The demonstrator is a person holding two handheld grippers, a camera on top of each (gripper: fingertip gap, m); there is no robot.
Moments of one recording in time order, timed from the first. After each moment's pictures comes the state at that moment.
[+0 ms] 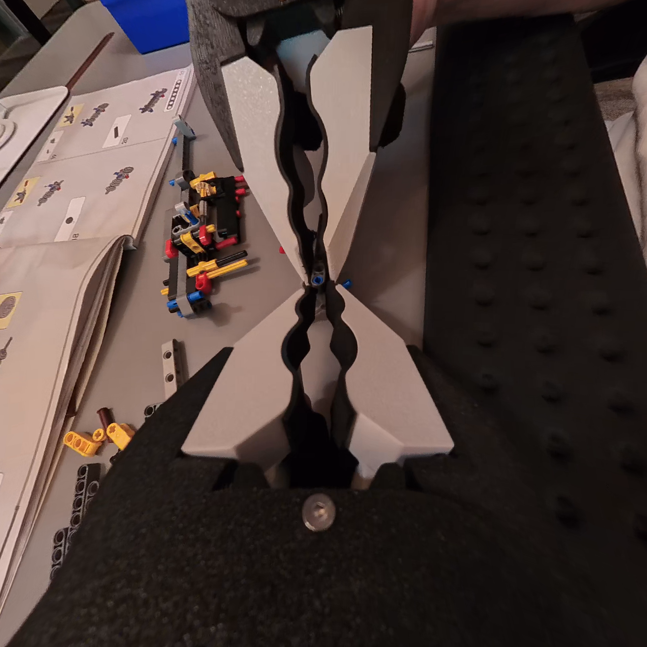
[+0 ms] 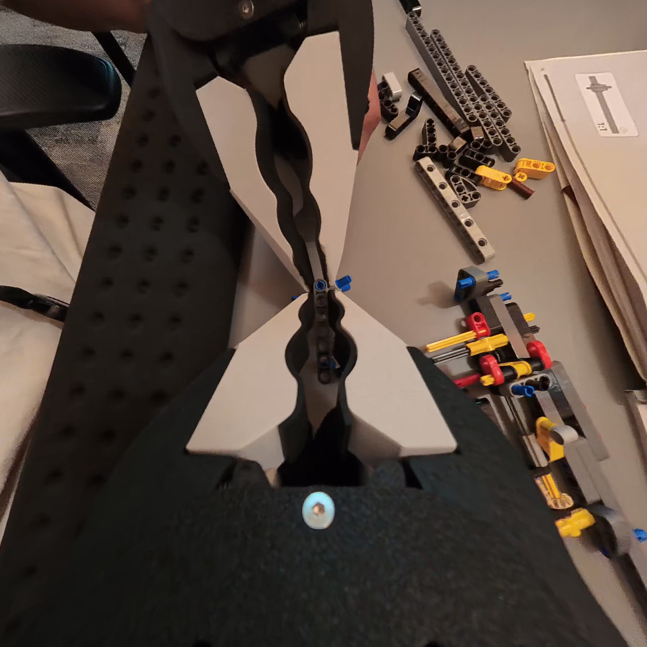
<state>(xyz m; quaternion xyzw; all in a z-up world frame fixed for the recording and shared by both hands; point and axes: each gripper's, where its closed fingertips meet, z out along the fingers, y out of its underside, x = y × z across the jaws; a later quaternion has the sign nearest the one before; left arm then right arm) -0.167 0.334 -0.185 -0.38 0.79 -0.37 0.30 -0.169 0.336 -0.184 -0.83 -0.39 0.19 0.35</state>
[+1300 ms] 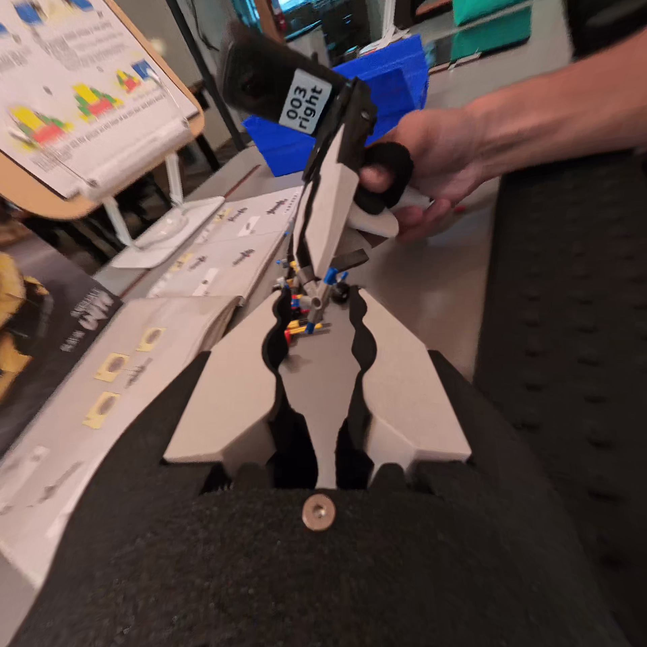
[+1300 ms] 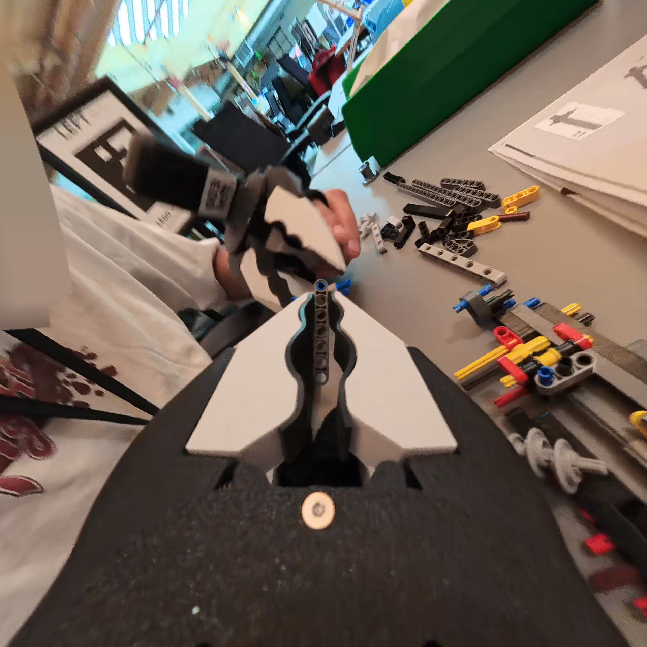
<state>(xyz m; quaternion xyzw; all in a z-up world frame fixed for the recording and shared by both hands) -0.150 0.350 -0.127 -0.39 0.69 -0.41 0.46 -0.156 0.356 -0.120 -0.75 -0.14 0.50 0.40</state>
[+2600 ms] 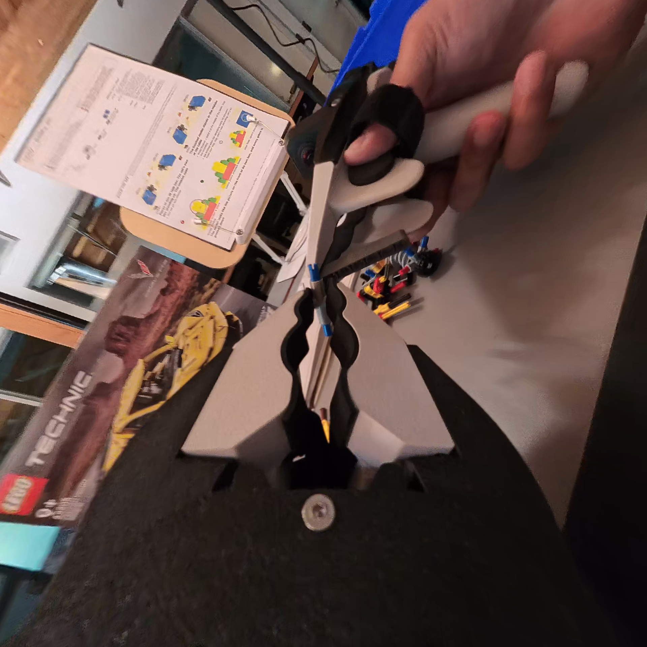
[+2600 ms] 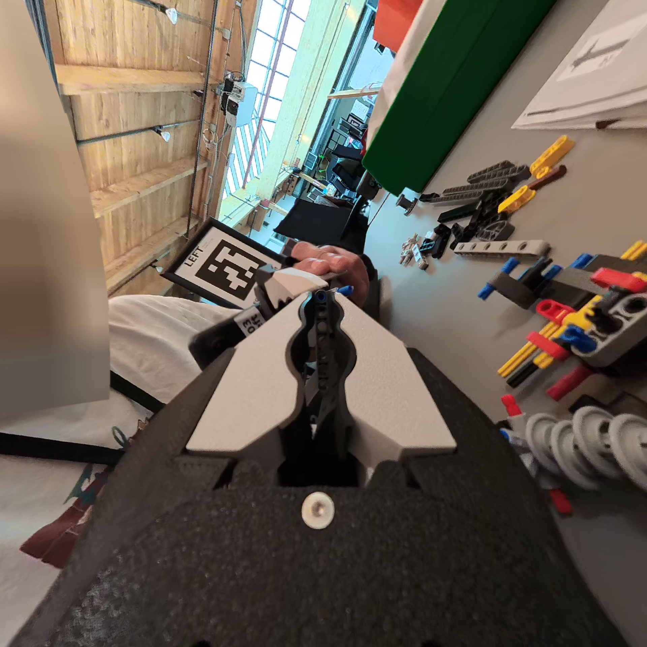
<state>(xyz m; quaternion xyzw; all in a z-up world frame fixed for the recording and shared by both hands) -0.146 0.365 -0.118 -0.29 0.69 -0.14 0.65 -0.150 0.366 -0.110 -0.67 0.02 0.65 0.35</state>
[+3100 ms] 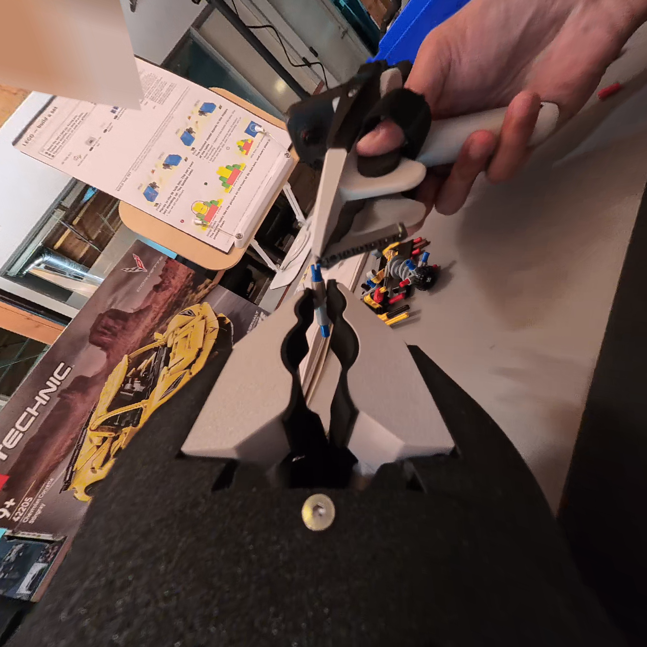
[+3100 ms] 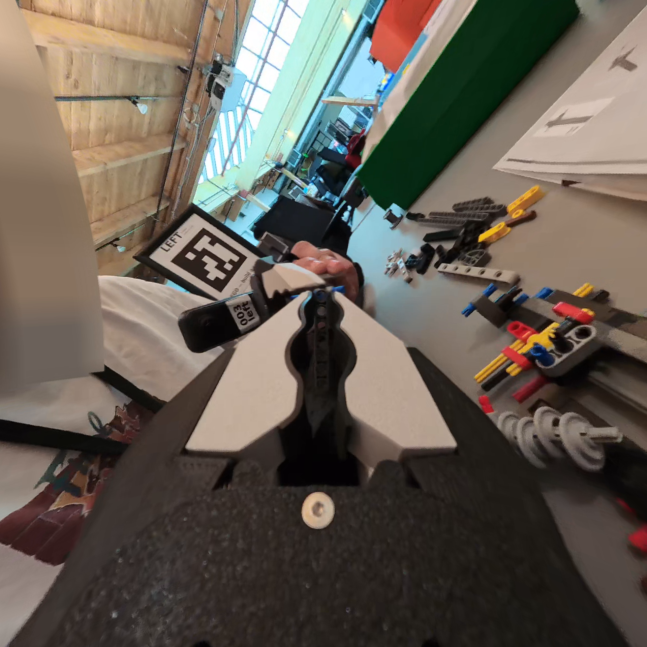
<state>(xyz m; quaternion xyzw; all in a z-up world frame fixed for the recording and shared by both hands) -0.152 0.366 -0.111 -0.30 0.68 -0.18 0.65 -0.136 0.364 -0.102 -0.69 -0.02 0.61 0.40</state>
